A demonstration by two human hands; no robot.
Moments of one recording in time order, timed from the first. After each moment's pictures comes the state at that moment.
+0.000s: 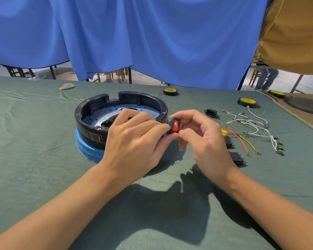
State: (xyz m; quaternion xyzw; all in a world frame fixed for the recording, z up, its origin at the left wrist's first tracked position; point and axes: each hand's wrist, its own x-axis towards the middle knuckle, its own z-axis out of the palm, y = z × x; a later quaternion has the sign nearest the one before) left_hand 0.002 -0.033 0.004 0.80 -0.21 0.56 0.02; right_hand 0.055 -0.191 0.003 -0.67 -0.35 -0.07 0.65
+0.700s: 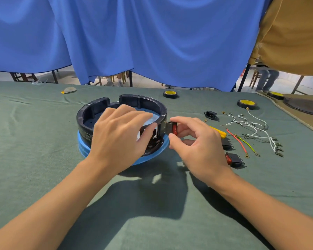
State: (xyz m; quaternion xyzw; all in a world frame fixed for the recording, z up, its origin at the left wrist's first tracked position) left_hand 0.006 -0.010 0.010 0.85 -0.10 0.51 -0.01; right_hand 0.055 -0.187 -0.005 -0.75 -0.32 -0.21 0.53
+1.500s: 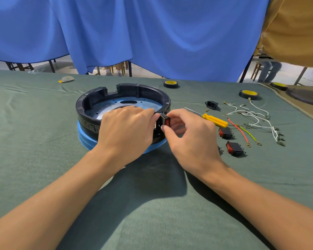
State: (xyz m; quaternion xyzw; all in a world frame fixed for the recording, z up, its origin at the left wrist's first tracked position) left_hand 0.004 -0.028 0.009 0.92 0.00 0.38 -0.03; right_hand 0.049 -0.174 -0.013 -0.78 -0.33 -0.30 0.44
